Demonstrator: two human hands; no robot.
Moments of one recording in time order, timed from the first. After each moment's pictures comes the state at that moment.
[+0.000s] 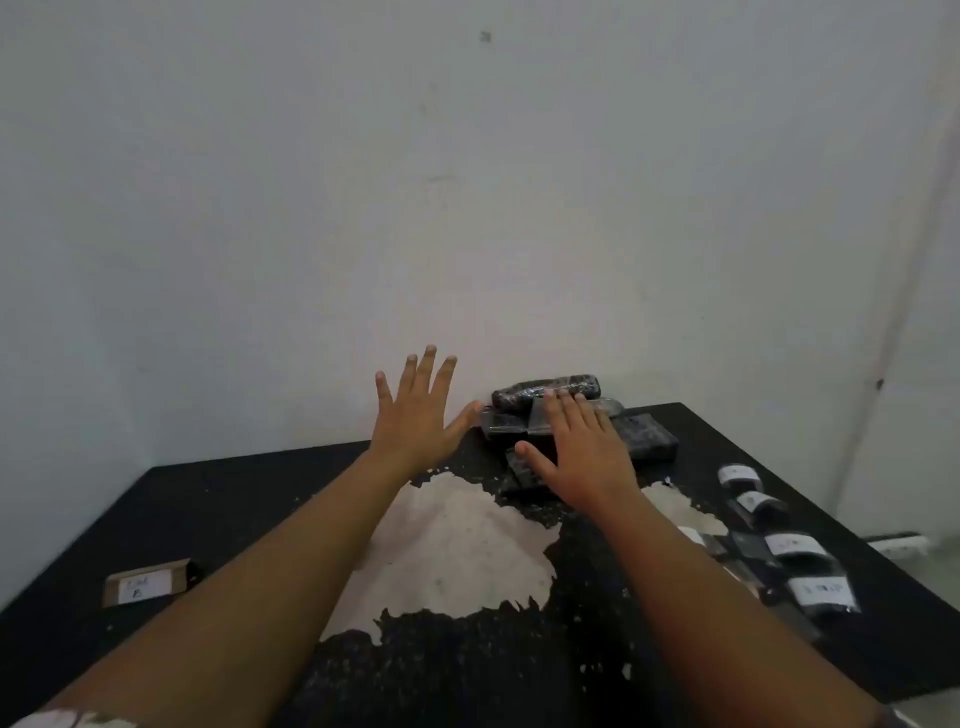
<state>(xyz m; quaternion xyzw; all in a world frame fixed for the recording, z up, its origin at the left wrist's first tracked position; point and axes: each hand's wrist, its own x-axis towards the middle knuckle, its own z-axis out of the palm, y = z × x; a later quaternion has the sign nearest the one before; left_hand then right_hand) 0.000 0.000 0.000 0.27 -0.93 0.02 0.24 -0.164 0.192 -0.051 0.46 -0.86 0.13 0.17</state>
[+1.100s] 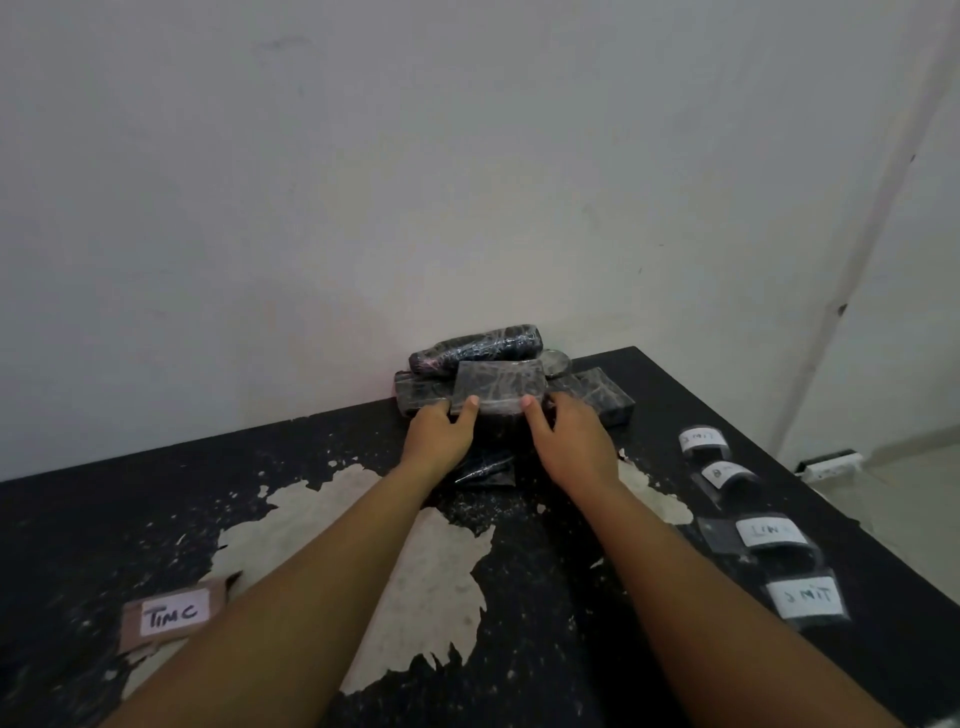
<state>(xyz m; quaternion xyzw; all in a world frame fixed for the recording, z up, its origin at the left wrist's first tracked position) -0.182 0.016 -0.104 0.35 -0.83 -0.39 0.18 -0.284 0.179 -0.115 0.26 -0.90 0.35 0.05</state>
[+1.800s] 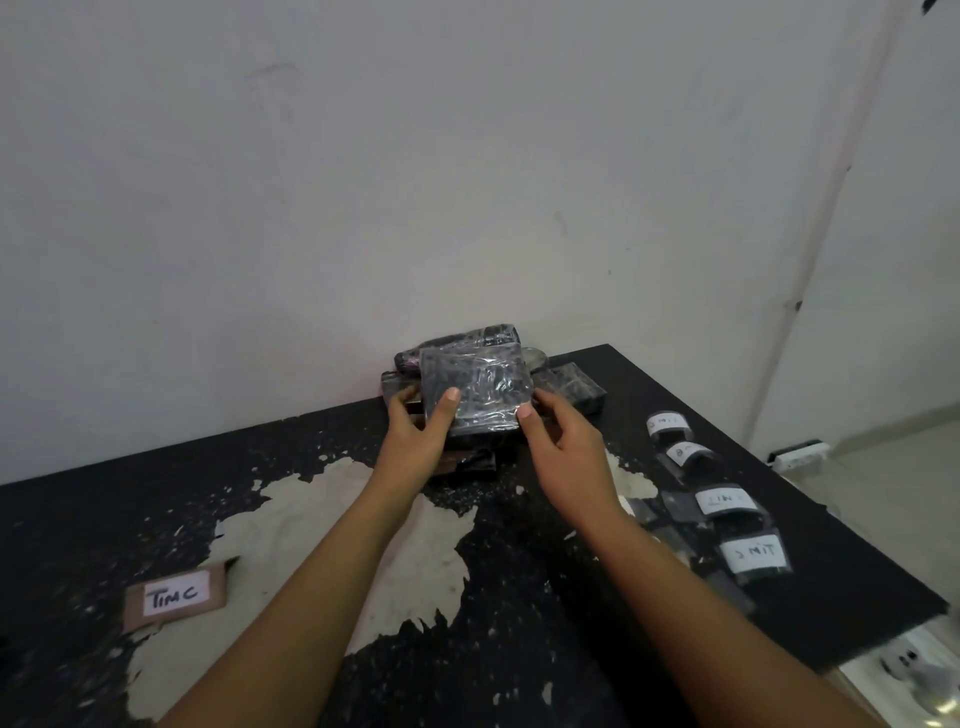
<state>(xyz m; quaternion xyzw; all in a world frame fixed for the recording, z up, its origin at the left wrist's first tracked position) -0.109 0.079 -0.072 0.30 -0.70 -0.60 0.26 -0.213 0.248 -0.094 0.28 -0.75 0.59 -0.01</state>
